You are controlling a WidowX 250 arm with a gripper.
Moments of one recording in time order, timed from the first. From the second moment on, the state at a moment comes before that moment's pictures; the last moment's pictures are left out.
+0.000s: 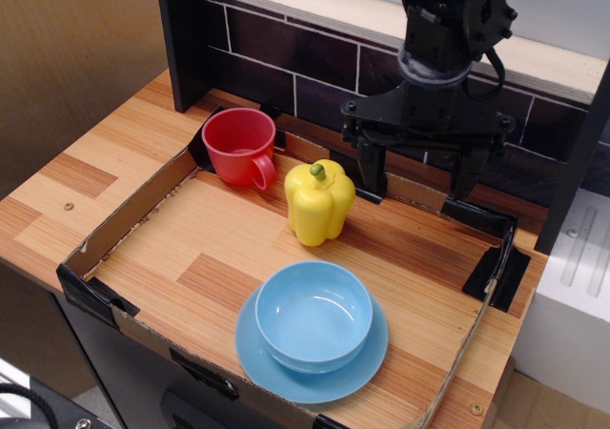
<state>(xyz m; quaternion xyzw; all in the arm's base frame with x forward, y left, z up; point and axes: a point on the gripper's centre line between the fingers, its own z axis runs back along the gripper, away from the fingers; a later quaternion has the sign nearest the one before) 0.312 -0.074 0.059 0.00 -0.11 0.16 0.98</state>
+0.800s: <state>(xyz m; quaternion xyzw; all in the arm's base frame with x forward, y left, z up) 0.269 -0.122 0.060 -0.07 -0.08 0.22 0.97</state>
